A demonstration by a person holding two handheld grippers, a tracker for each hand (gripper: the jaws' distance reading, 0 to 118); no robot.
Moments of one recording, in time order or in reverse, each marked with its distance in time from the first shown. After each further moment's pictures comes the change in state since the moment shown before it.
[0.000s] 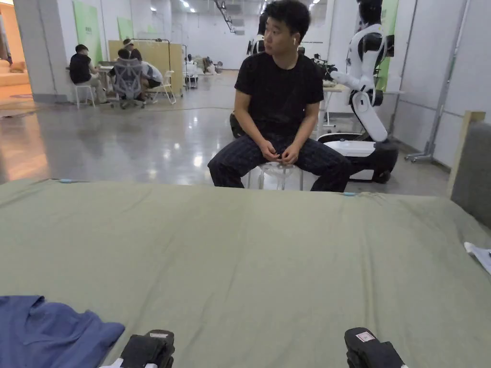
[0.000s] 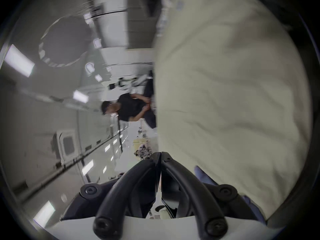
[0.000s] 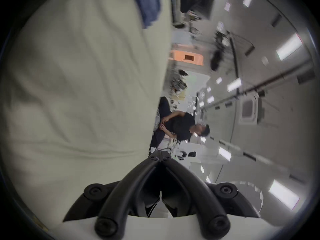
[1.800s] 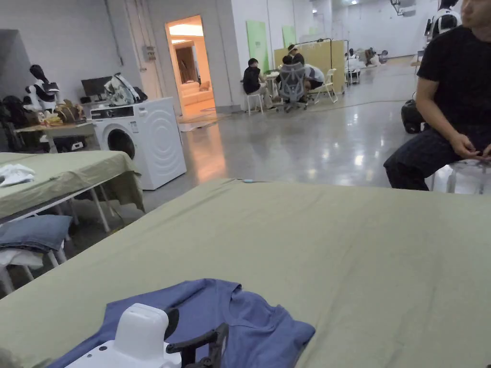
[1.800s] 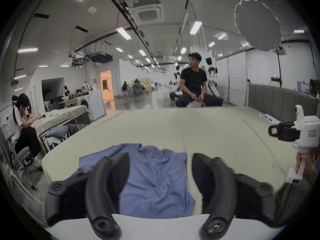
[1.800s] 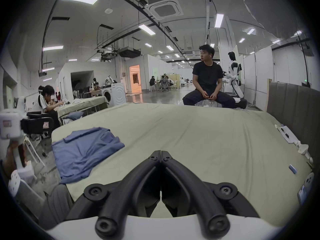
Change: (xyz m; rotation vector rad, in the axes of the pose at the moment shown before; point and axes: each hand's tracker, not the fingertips) left arm -0.018 -0.207 0.079 -0.167 0.070 1.670; right arm 0.066 0.066 -0.029 0.196 0.315 -1.795
